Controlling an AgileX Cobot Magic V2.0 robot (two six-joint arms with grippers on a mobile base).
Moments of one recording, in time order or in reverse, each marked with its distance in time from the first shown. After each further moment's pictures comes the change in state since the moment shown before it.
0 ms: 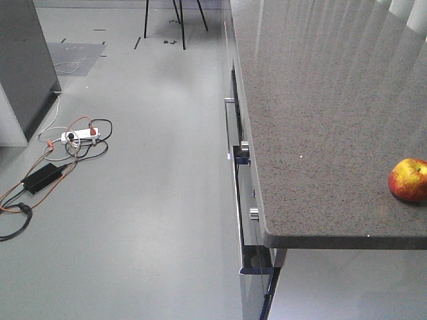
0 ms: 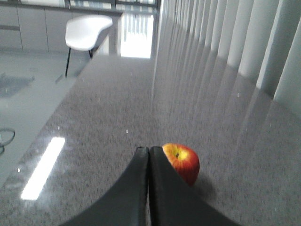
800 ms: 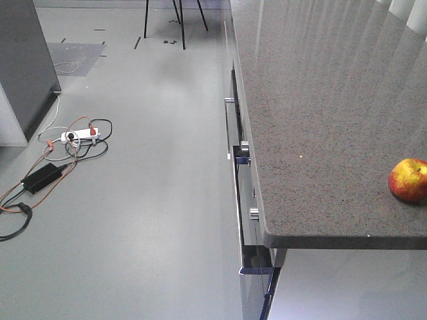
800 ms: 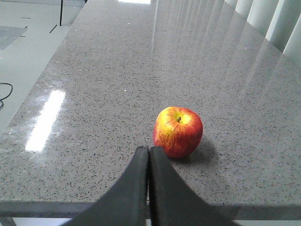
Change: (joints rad) left arm 0.000 0.000 0.000 0.000 0.000 0.000; right arm 0.000 0.140 -0.049 0.000 0.072 0.000
